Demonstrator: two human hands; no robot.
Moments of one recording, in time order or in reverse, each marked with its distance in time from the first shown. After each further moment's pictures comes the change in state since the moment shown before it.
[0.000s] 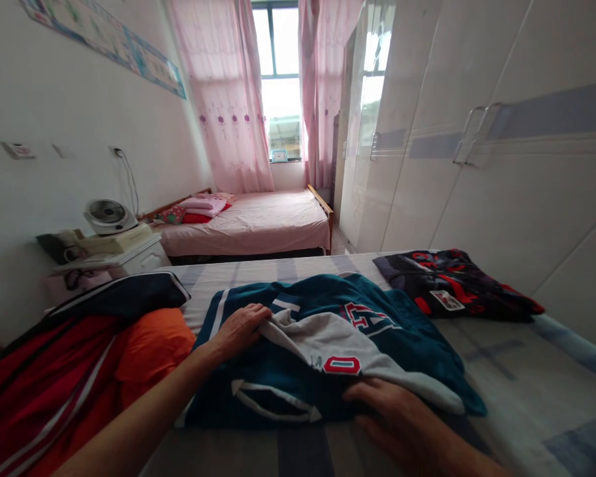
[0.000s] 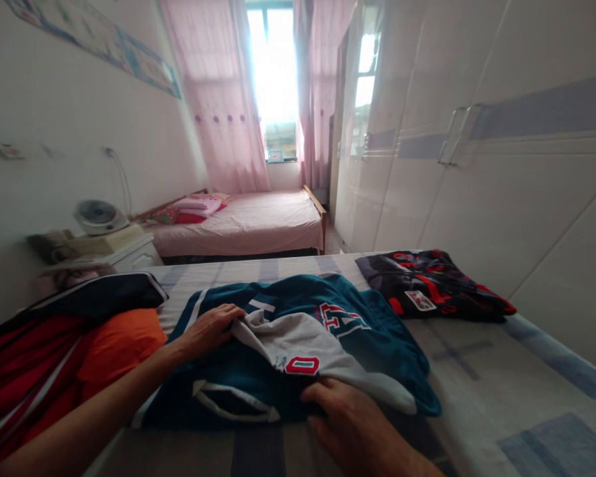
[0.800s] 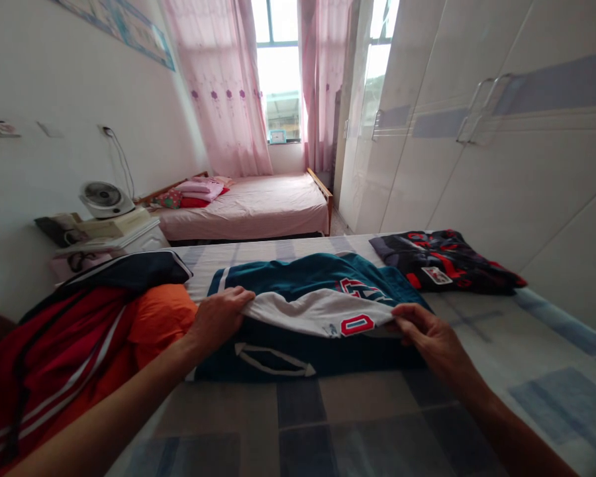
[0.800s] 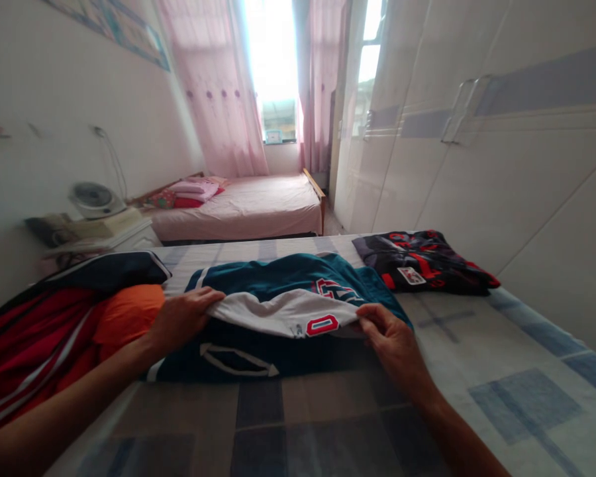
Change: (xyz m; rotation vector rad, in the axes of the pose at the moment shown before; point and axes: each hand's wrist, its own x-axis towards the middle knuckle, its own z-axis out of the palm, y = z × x) left_hand -0.050 0.033 -0.039 0.154 0.092 -0.212; right_hand -0.010 0.047 -0.033 0.463 0.524 0.423
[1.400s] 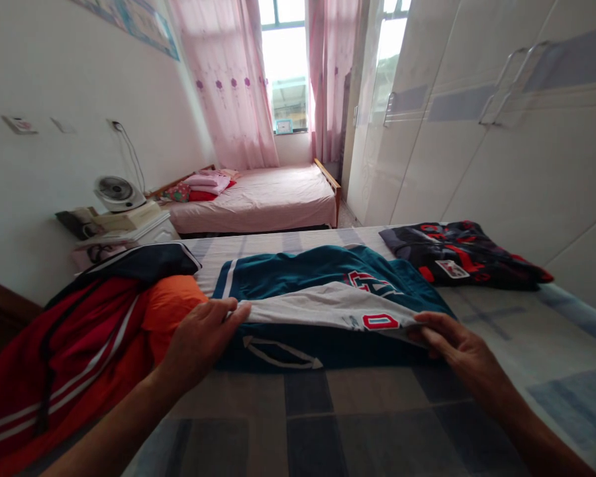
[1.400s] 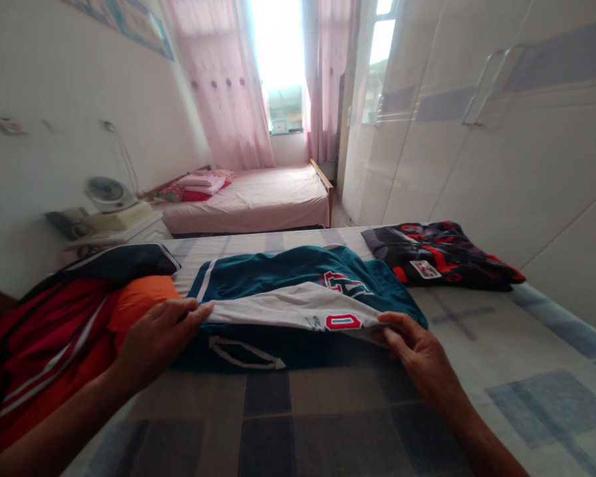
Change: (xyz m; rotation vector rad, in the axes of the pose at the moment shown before) left_hand -0.058 -0.009 0.005 0.213 0.303 0.231; right_hand -0.011 0.028 -0.015 0.070 -0.016 0.100
